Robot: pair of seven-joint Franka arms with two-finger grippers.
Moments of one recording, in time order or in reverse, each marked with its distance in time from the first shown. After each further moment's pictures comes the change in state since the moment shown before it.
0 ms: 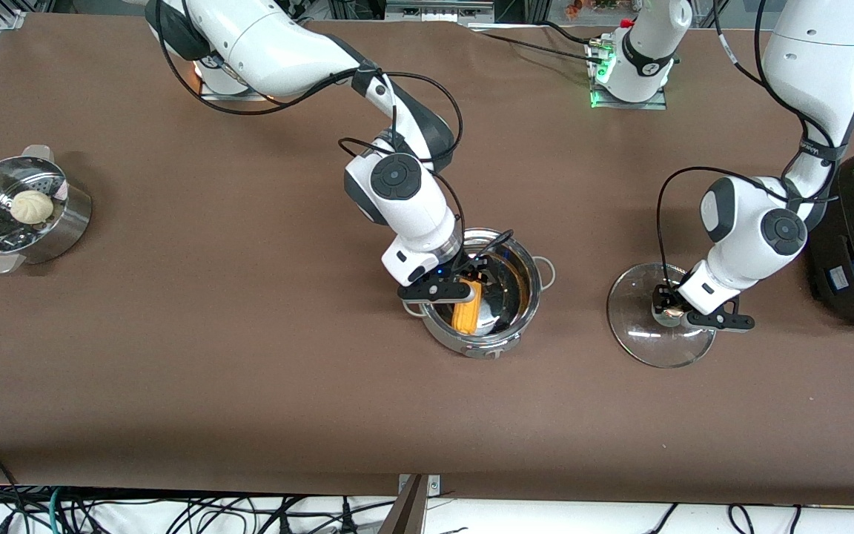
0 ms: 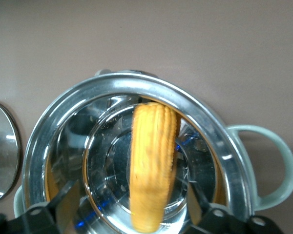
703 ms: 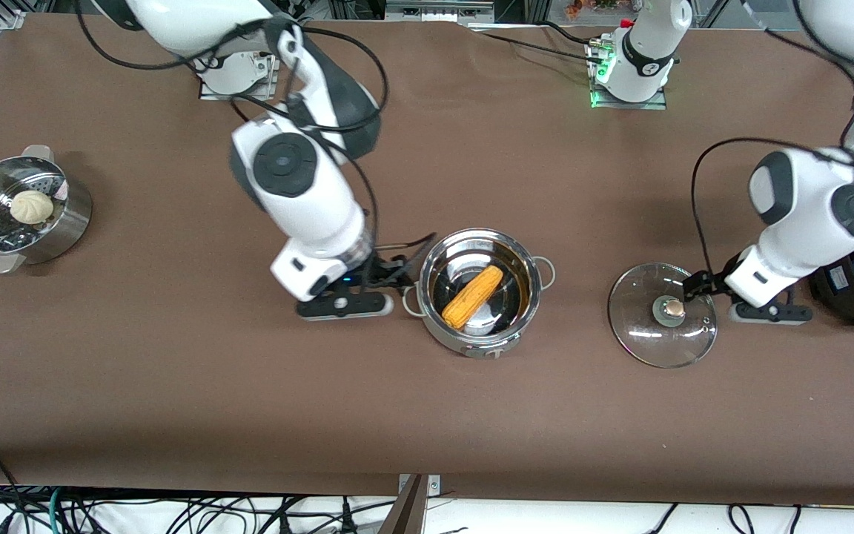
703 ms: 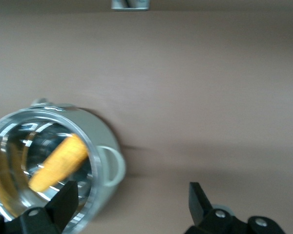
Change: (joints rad) left arm 0.037 -0.239 -0.001 0.058 0.000 -0.338 -0.001; right arm -0.187 -0.225 -0.027 0.050 -0.012 -0.469 -0.326
